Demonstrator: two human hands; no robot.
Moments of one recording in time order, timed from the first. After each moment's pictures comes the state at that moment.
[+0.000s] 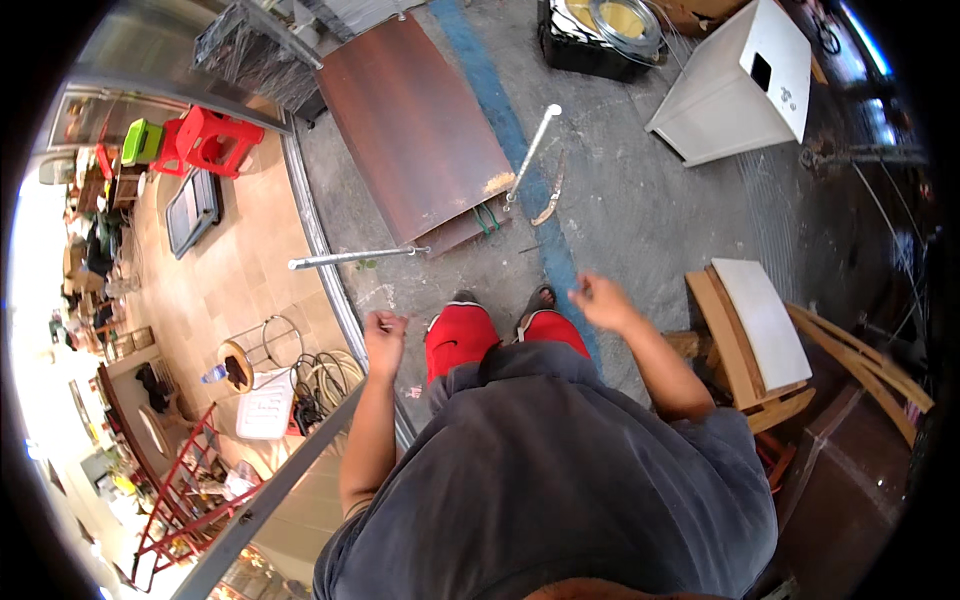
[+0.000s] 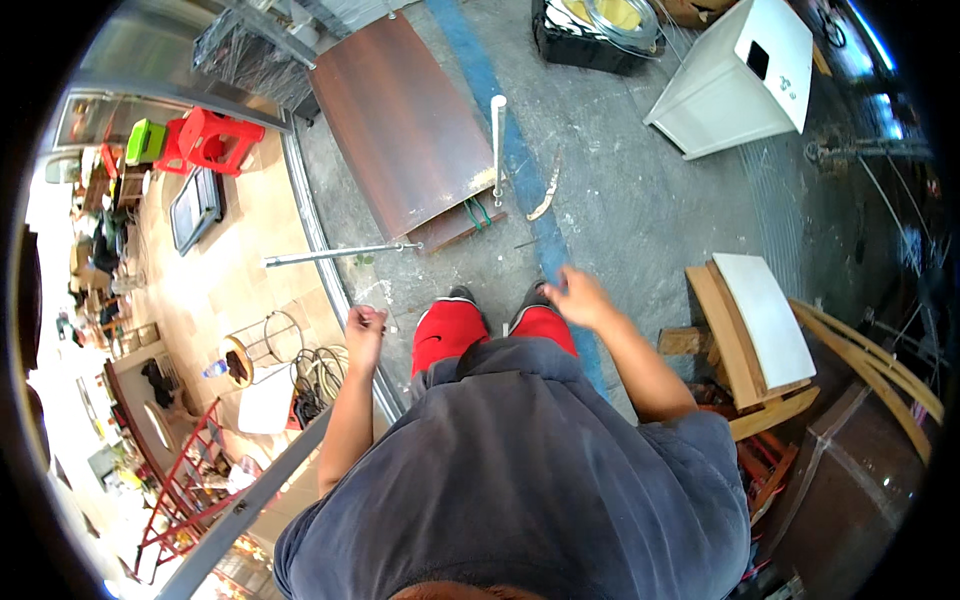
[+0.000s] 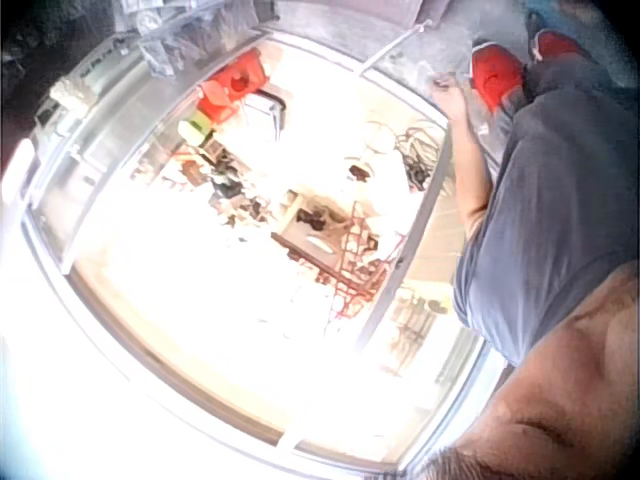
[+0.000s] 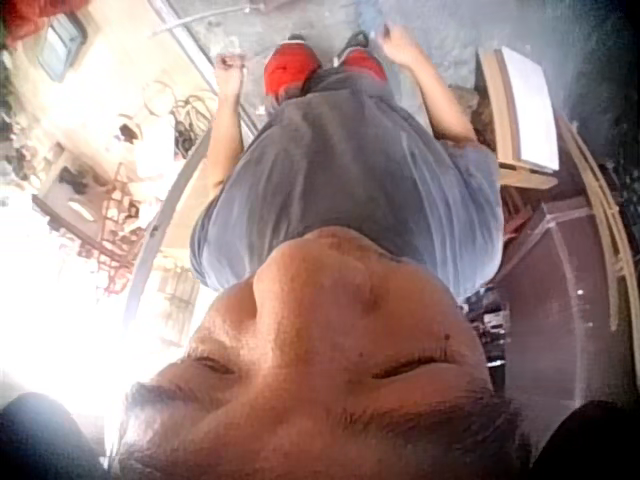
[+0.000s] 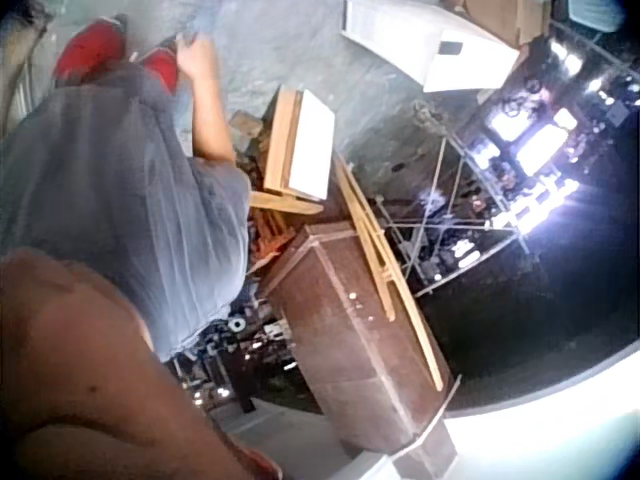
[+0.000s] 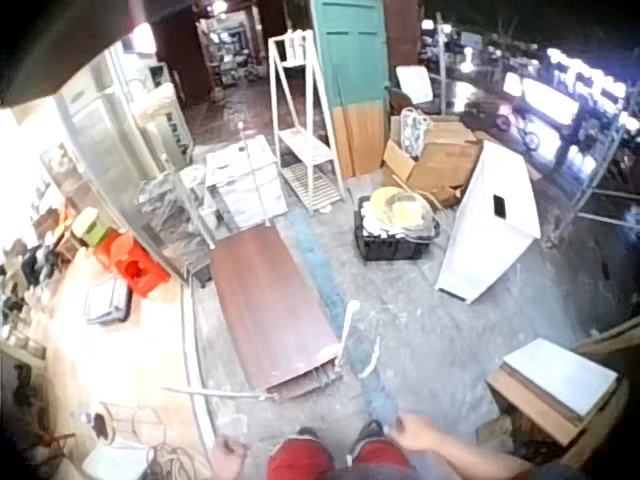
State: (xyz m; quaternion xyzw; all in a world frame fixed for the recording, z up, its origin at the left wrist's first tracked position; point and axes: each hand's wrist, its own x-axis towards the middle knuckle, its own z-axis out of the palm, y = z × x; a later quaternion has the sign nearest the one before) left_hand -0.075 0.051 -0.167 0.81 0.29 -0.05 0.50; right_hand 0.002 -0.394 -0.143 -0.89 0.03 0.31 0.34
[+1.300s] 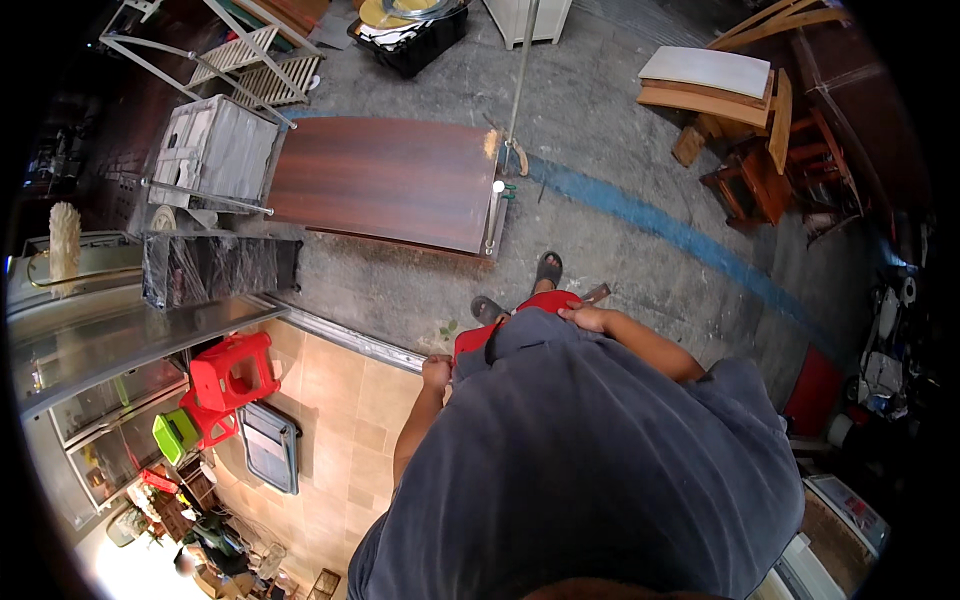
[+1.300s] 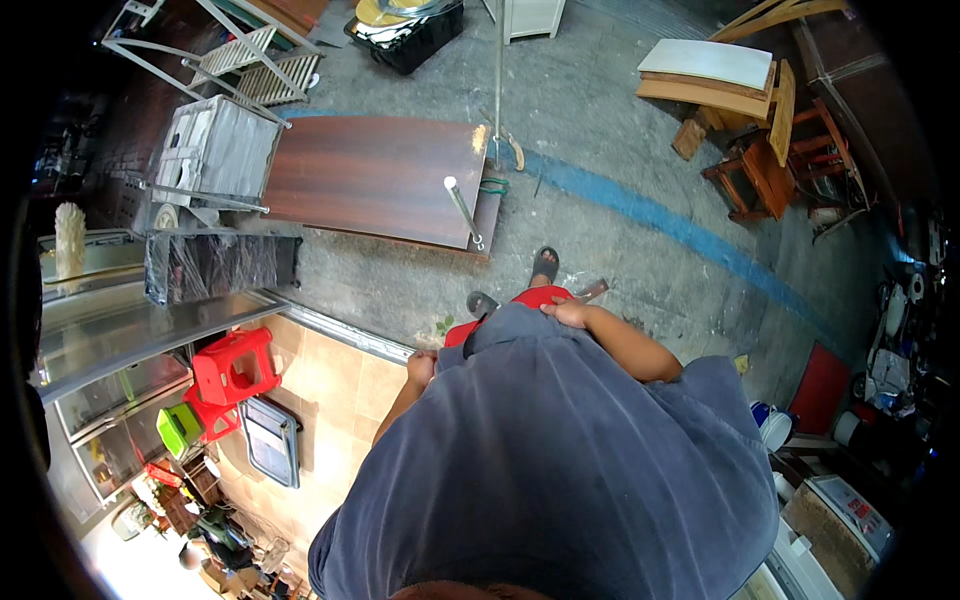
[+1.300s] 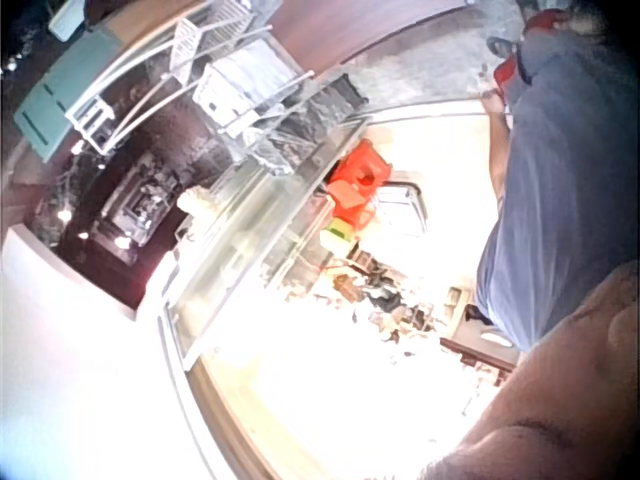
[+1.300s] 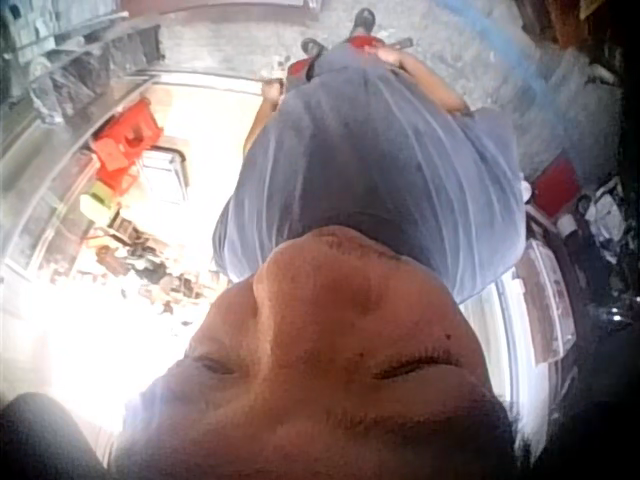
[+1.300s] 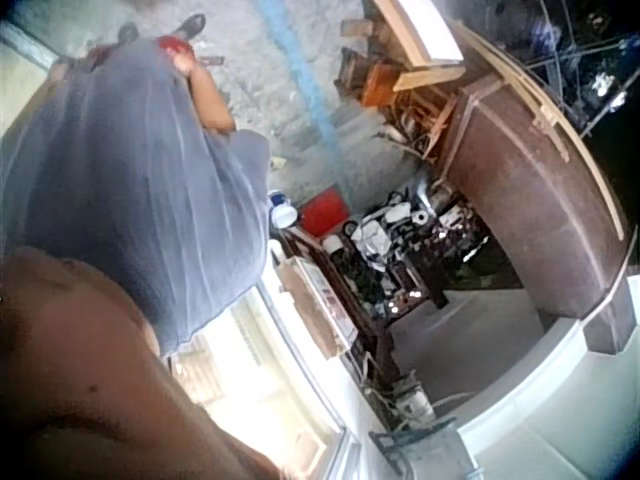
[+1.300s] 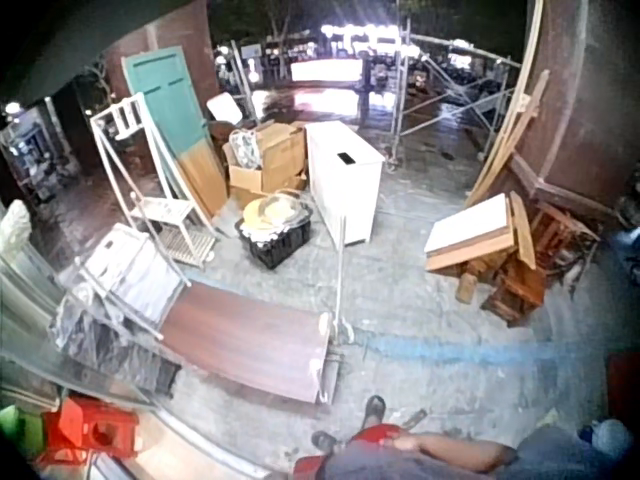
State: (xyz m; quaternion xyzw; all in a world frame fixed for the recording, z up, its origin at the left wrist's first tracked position) left_hand 0.054 0.461 -0.322 0.78 0.13 -0.45 0.41; right_hand -0.158 0.070 -0.229 -0.65 0.38 0.41 0.51
